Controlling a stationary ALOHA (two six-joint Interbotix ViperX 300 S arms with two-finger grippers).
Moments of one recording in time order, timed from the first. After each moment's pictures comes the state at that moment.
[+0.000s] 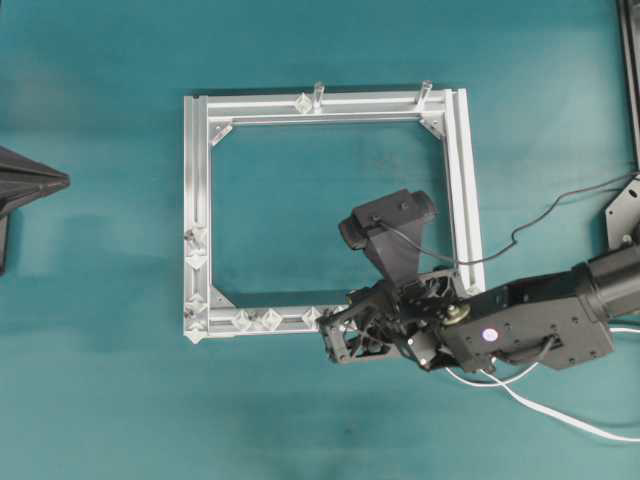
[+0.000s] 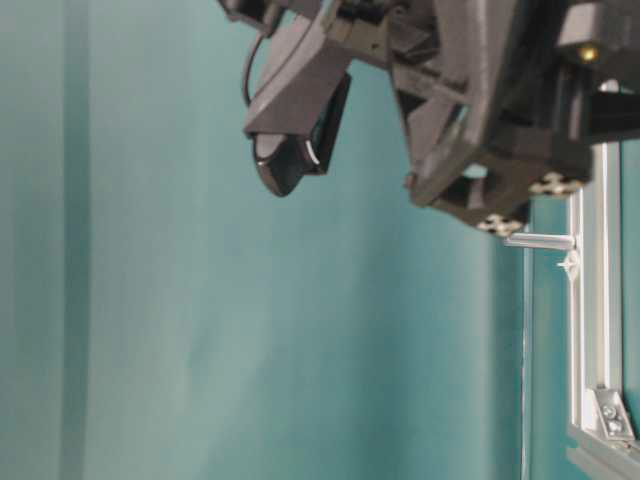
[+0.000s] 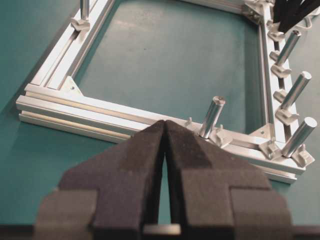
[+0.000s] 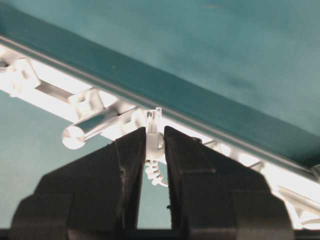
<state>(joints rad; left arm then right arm) 0.18 -1.42 1.48 -0.07 0.19 -0.09 0.34 0.15 0.35 -0.49 0.81 2.01</state>
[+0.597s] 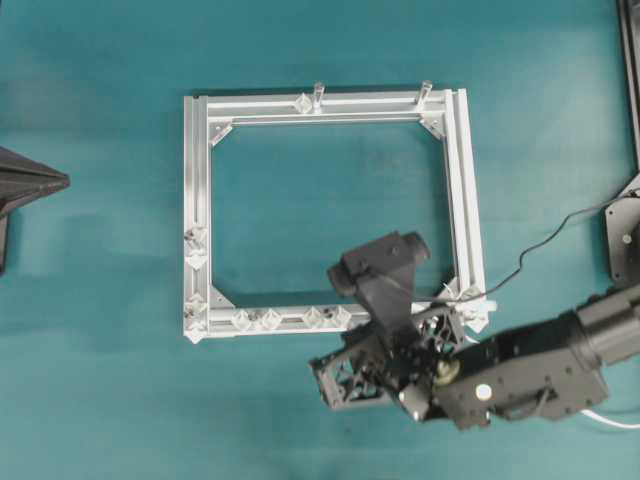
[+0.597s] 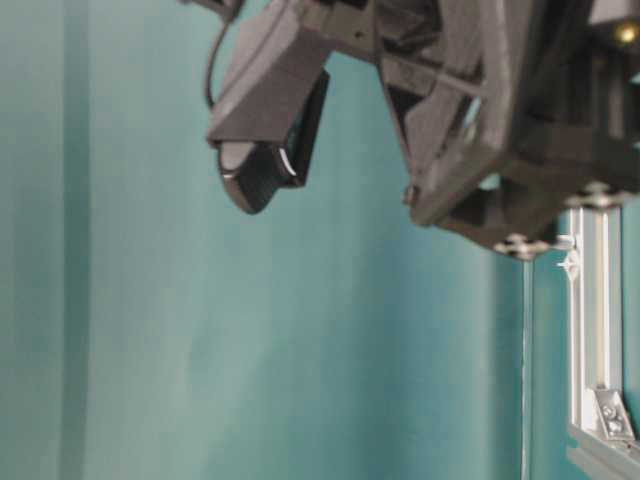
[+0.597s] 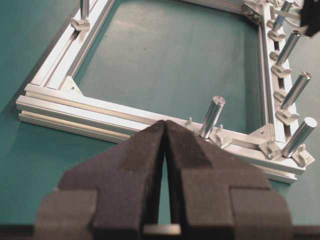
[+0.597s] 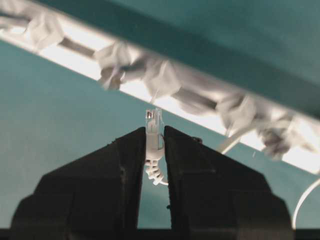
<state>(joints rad) 0.18 -1.42 1.48 -0.07 0.19 -0.09 0.45 0.23 0.22 -0.48 0.95 2.05</state>
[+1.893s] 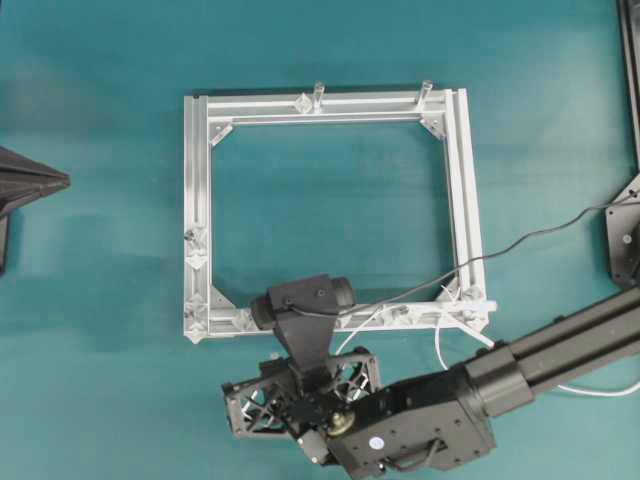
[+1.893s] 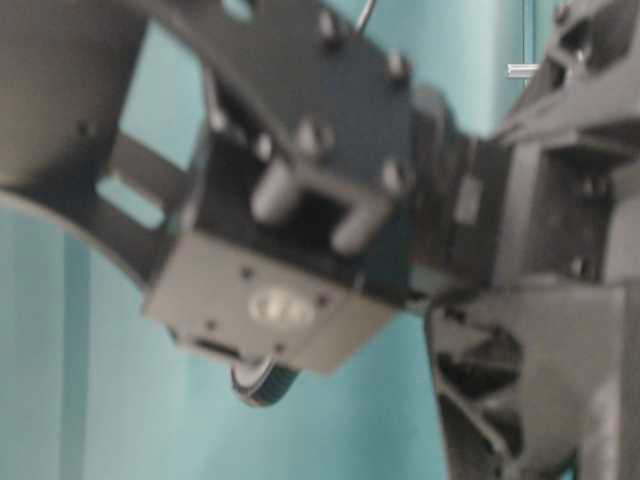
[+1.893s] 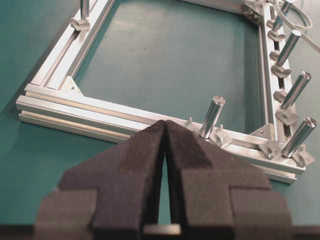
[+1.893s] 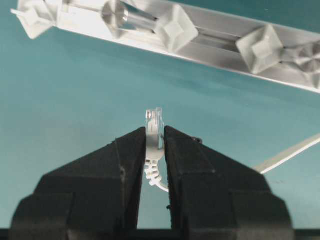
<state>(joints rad) 0.18 -1.42 1.48 -0.07 0.19 -0.09 0.43 0.51 -0.20 -0.49 1.07 2.17</state>
